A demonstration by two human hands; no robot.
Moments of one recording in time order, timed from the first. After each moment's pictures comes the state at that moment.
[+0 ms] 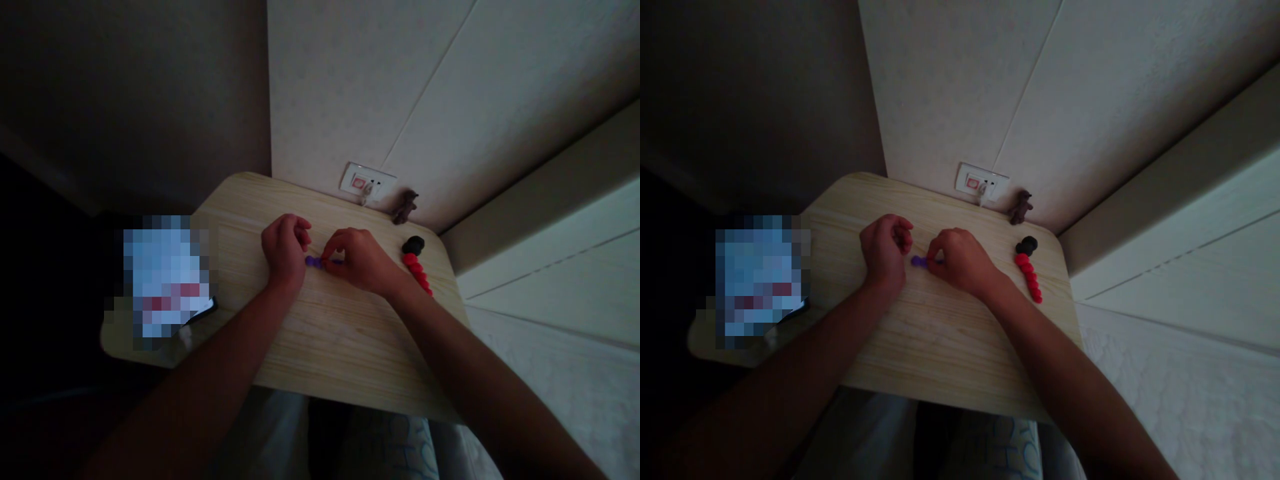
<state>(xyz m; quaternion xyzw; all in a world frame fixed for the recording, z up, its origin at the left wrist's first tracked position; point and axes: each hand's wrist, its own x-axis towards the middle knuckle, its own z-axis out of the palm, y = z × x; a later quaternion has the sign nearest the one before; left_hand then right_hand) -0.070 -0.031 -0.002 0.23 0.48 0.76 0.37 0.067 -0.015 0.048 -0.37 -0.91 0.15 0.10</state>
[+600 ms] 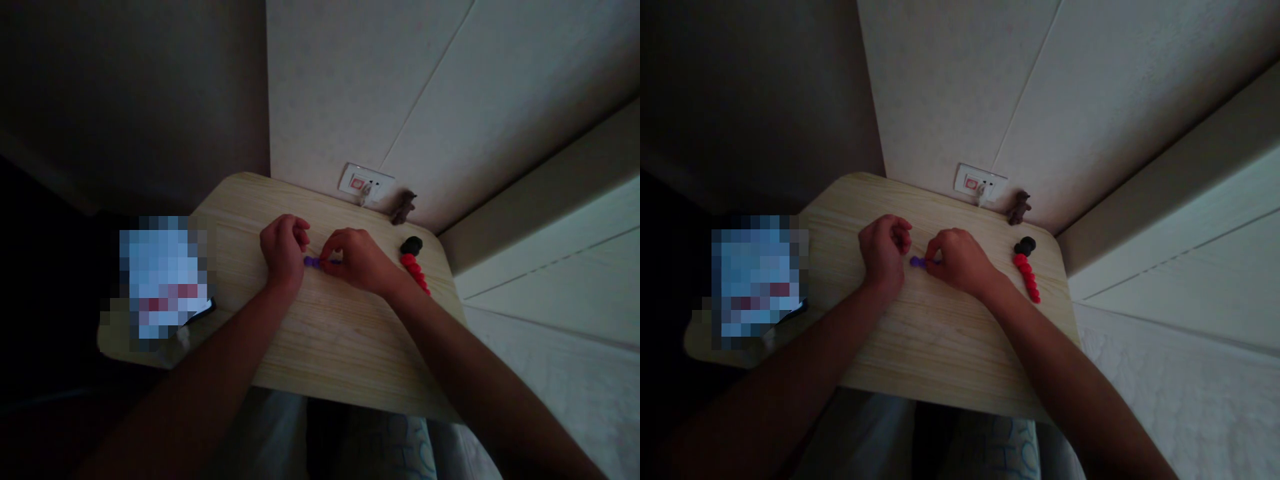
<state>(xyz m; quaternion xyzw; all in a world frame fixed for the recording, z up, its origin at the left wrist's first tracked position) -0.071 -0.031 -0.003 0.24 0.48 0.76 0.36 0.066 -0.015 0.049 -0.37 -0.91 0.17 0.10</state>
